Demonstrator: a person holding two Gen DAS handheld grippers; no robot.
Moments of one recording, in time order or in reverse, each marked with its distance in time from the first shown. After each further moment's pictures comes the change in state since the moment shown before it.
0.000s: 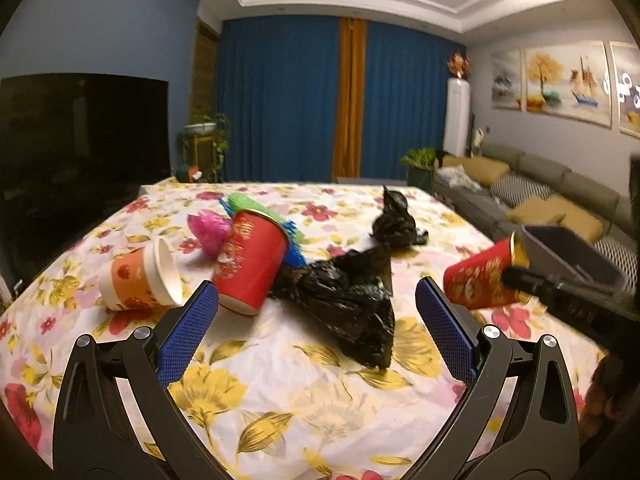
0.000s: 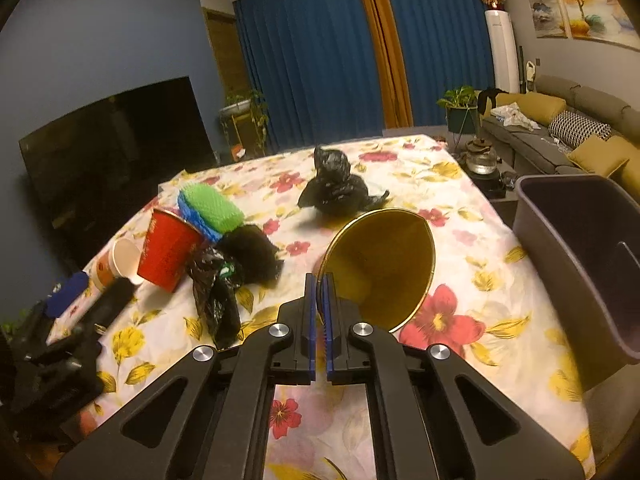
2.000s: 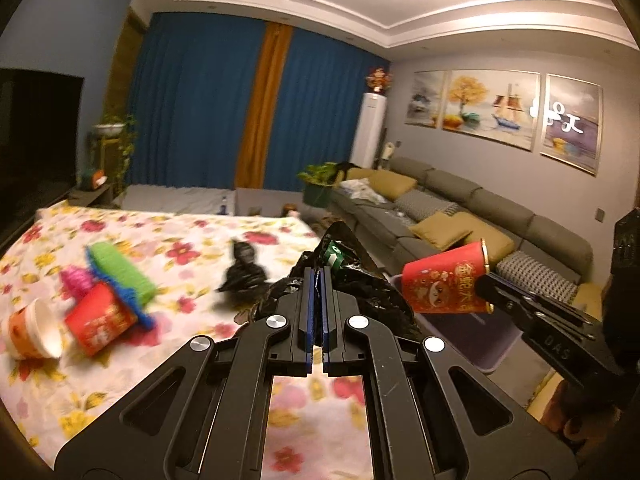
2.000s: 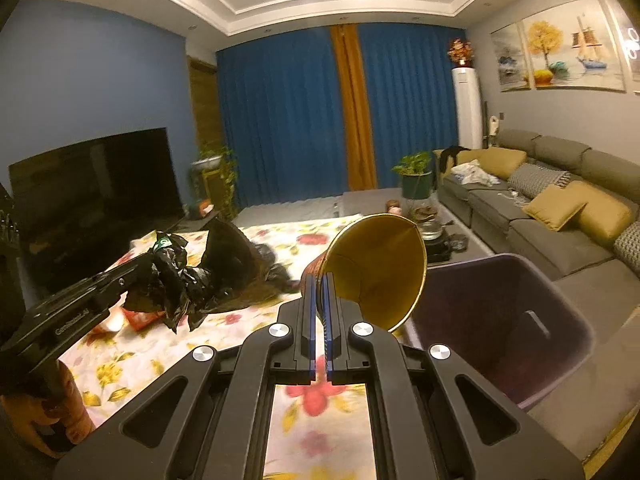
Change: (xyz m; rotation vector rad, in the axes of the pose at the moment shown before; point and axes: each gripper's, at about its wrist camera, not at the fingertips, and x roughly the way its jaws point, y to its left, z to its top) left arm -0.009 -0.097 0.076 -0.021 -0.038 -0.381; right arm -0.109 -0.072 0.046 -0.022 -0.215 -0.154
